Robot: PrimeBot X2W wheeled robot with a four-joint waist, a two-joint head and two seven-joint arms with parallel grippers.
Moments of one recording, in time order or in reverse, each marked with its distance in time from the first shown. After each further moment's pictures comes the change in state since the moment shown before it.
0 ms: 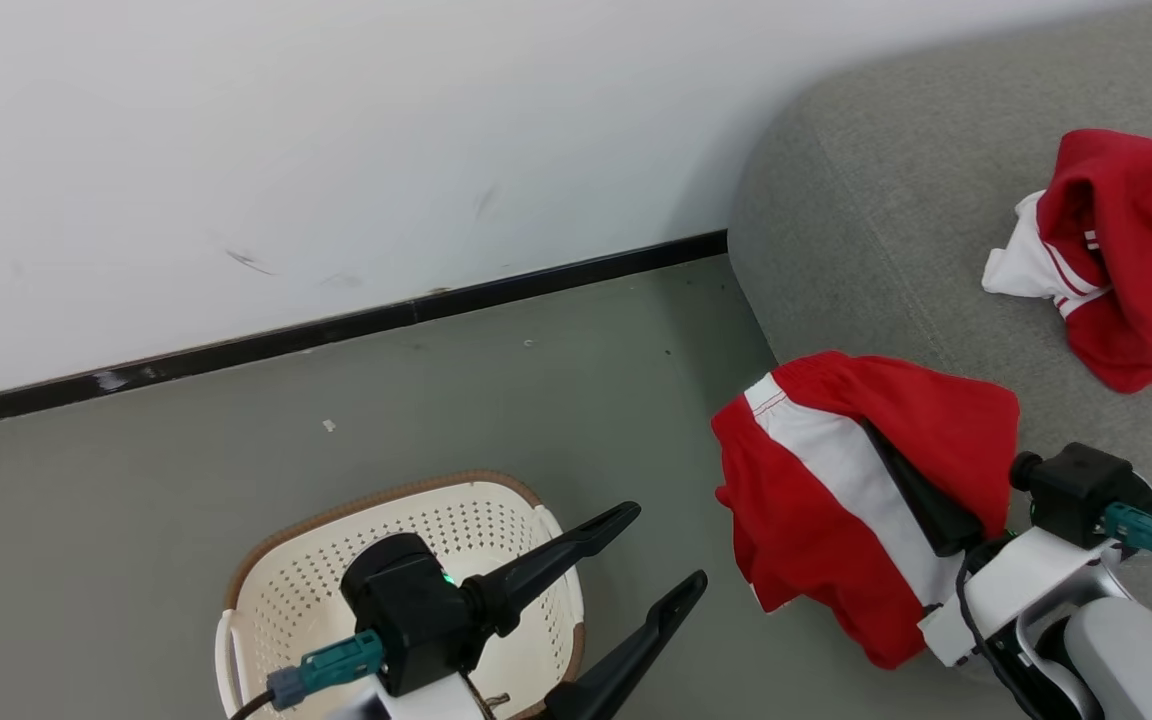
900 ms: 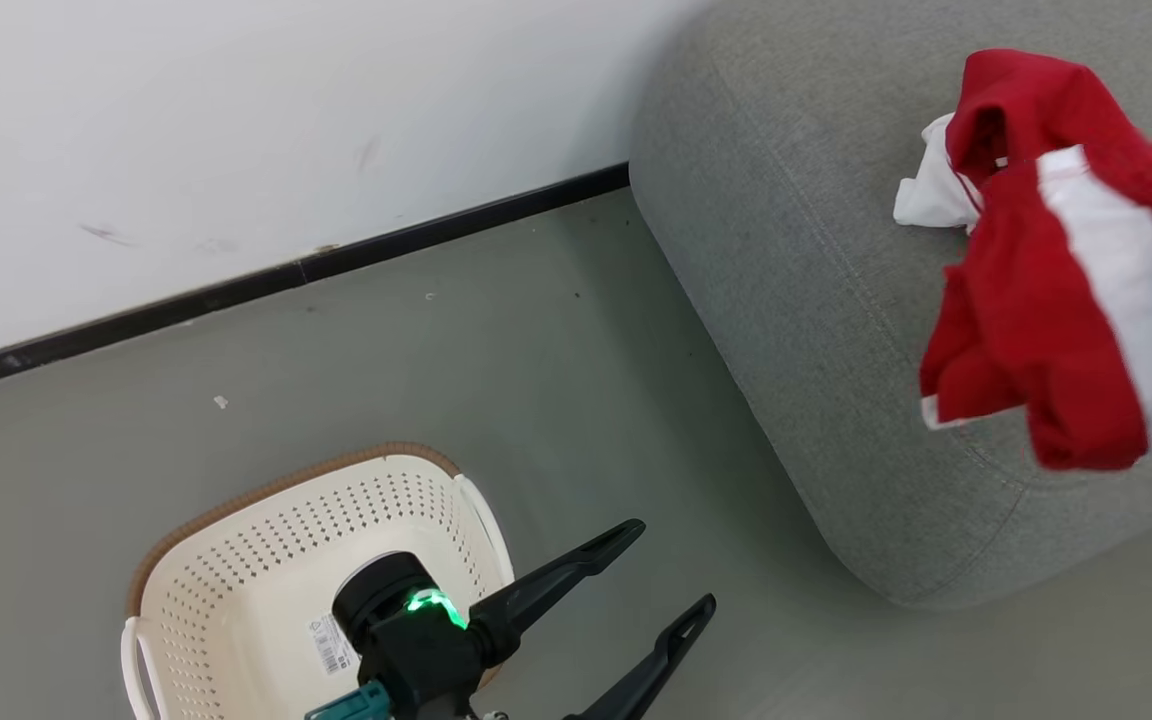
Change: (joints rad) left arm 0.042 0.016 -0.010 -0.092 0.087 0.067 0.007; right arm -0.114 -0.046 -0.391 0.027 0.290 0.000 0.151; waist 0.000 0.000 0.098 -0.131
